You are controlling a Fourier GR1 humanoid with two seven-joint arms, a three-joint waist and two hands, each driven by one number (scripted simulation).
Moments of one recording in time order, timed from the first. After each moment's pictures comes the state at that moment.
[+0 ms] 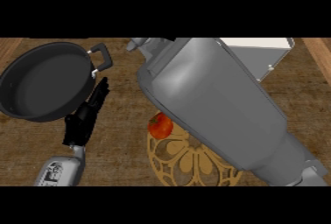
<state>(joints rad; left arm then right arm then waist) -0.18 0.12 -0.07 -1.43 -0.10 0.02 0.04 -1.39 -0.01 0.26 -1.26 1.32 -0.03 1.16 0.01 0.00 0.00</state>
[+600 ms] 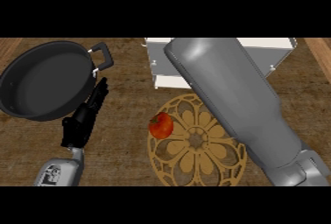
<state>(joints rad) -0.17 0.11 -0.07 -1.47 -0.11 0.01 0.04 -1.37 -0.02 0.17 -1.02 1.44 -0.15 1.02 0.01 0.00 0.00</state>
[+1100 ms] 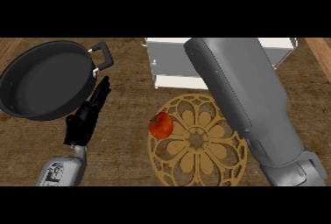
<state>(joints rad) -0.18 0.10 -0.07 -1.45 -0.12 0.01 0.04 -1.30 -0.02 0.02 -1.02 1.36 -0.47 0.93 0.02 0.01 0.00</state>
